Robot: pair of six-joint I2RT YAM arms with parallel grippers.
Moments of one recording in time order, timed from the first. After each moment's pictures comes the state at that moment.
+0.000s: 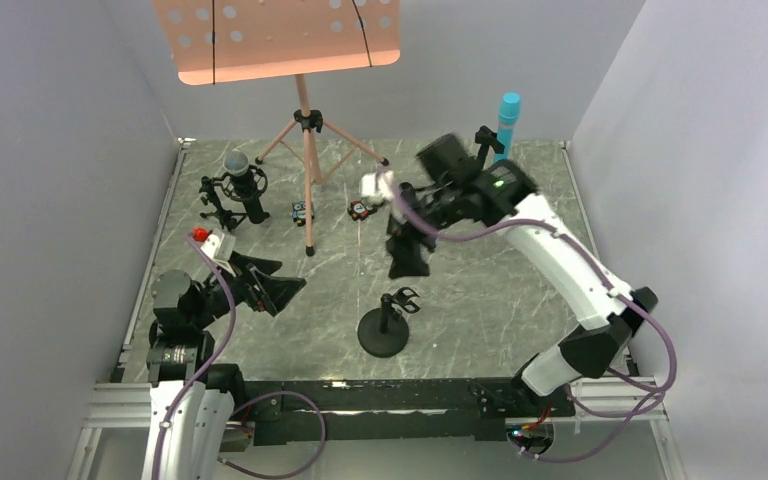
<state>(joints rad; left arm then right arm) 0.07 0.36 0.47 -0.20 0.85 -0.41 0.80 1.55 1.75 -1.18 -0.60 -0.60</state>
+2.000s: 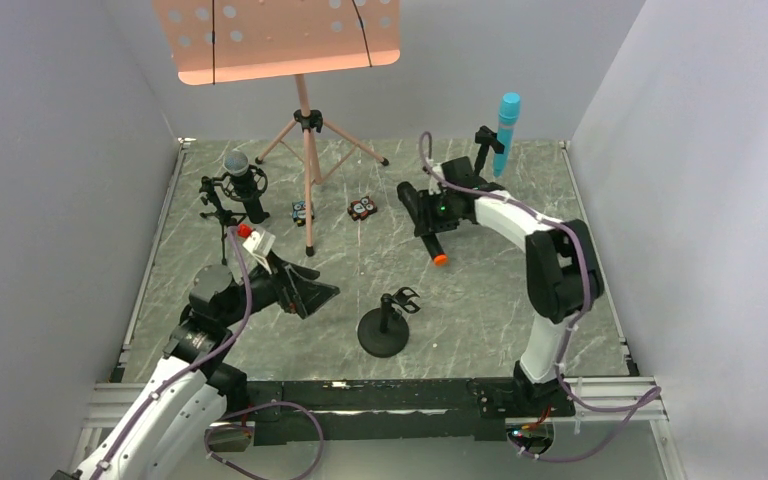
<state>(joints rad) -0.39 0.50 0.40 -0.03 0.56 -0.55 0.37 1.90 1.30 -0.40 -0.24 0.15</state>
